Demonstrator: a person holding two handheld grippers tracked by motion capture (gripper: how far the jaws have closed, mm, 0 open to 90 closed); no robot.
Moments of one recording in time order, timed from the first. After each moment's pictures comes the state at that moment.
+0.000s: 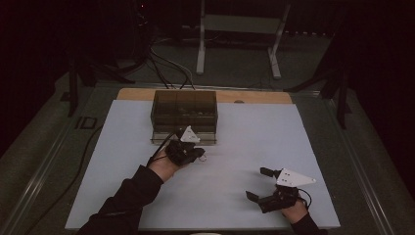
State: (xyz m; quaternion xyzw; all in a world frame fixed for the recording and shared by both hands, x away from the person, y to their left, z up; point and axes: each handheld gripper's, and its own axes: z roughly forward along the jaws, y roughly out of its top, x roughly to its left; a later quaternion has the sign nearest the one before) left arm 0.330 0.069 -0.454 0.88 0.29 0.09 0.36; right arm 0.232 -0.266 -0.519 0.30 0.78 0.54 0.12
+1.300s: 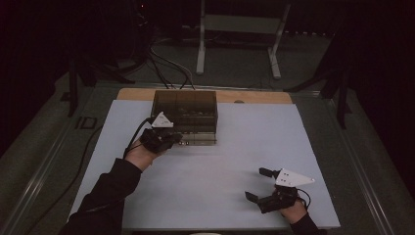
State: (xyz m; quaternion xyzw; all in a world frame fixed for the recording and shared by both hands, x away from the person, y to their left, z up) left arm 0.350 0.134 -0.429 0.85 0.34 0.13 0.37; right arm 0.233 -0.264 -0.519 0.30 0.78 0.54 0.11
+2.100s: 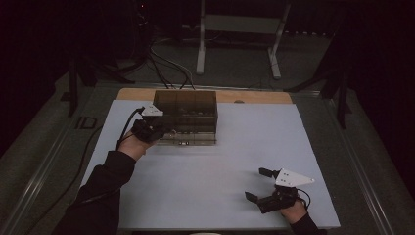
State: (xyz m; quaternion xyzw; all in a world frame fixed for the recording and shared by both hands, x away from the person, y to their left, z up) left arm 0.375 0.157 -0.425 0.84 0.37 0.14 0.37; right arm 0.233 -0.264 -0.519 0.30 0.78 0.54 0.11
